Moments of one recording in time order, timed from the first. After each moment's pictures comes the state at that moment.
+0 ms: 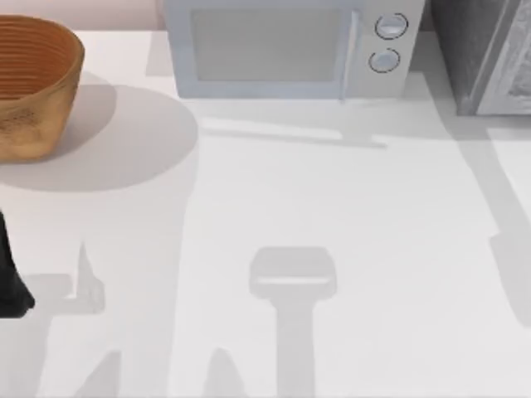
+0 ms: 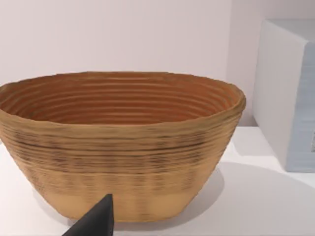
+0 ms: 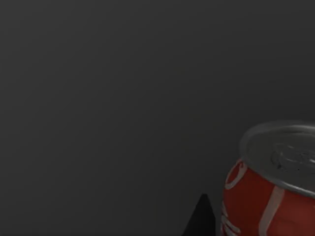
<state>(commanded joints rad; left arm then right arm) 0.00 0.00 0.00 0.00 0.00 0.00 0.15 1.82 2.10 -0.28 0.17 0.01</state>
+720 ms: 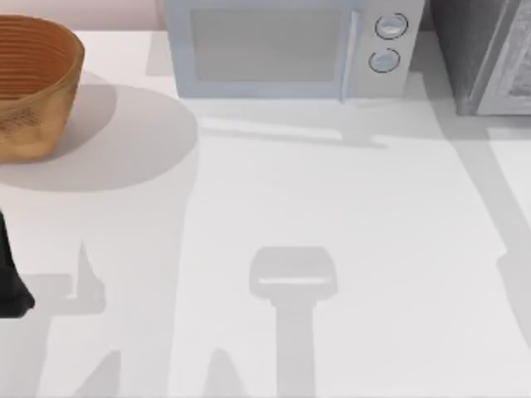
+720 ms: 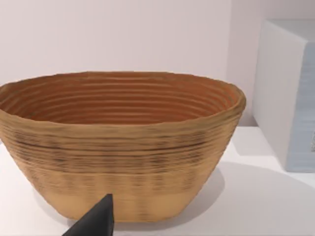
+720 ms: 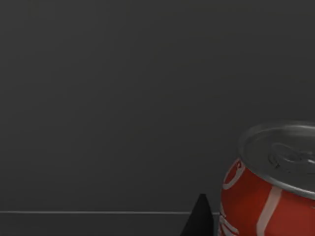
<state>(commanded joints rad) 0.00 0.00 0.00 0.00 0.00 0.00 0.18 1.71 2.06 -0.35 0.20 0.01</state>
